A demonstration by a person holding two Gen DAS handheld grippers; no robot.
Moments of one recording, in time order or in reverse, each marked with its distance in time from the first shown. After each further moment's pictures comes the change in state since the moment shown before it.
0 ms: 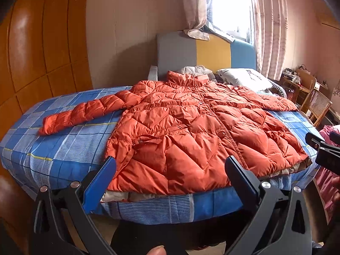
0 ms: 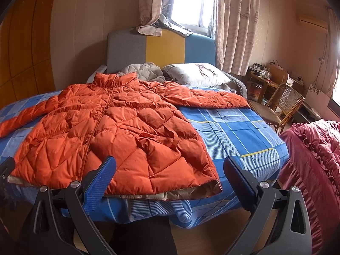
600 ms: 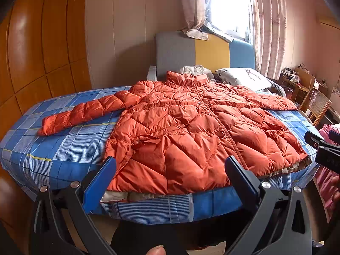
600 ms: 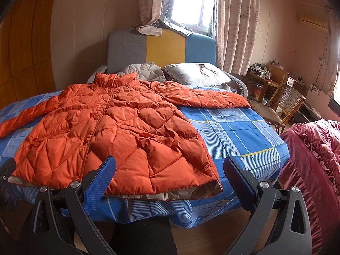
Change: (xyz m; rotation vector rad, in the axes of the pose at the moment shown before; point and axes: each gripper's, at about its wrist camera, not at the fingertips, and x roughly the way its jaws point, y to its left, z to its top) left arm 0.001 -0.001 0.001 0.002 0.000 -0.004; right arm 0.001 0.000 0.000 -0.002 0.000 0.001
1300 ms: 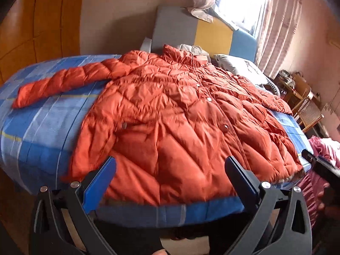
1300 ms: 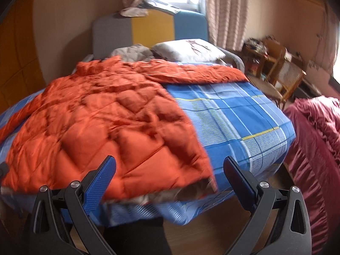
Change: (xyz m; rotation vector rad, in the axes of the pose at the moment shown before) left arm 0.073 0.020 0.010 -0.118 0.169 -0.124; right arm 0.066 -0.044 0.000 0.108 0.147 -0.013
